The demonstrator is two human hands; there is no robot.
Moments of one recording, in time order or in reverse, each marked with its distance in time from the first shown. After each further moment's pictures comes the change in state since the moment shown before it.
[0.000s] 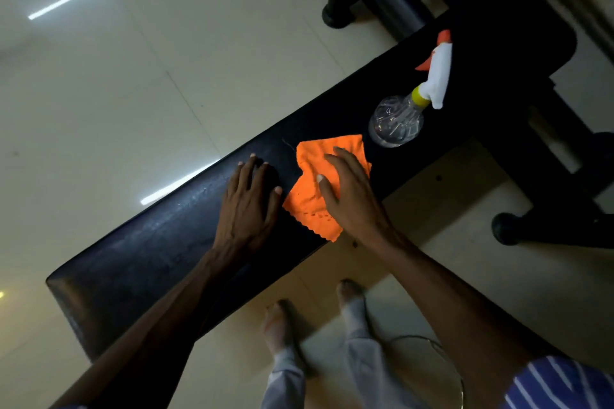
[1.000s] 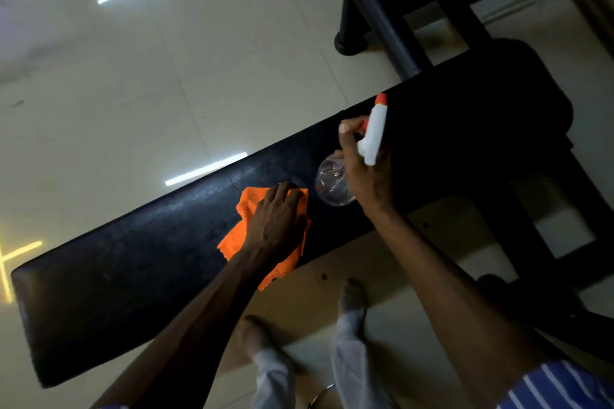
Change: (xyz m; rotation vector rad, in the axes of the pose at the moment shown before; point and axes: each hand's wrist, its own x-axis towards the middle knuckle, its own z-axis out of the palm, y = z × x) left_hand 0.095 0.165 0.047 0.177 -0.241 -0.131; right_hand 0.133 0.052 -0.148 0.595 0.209 0.133
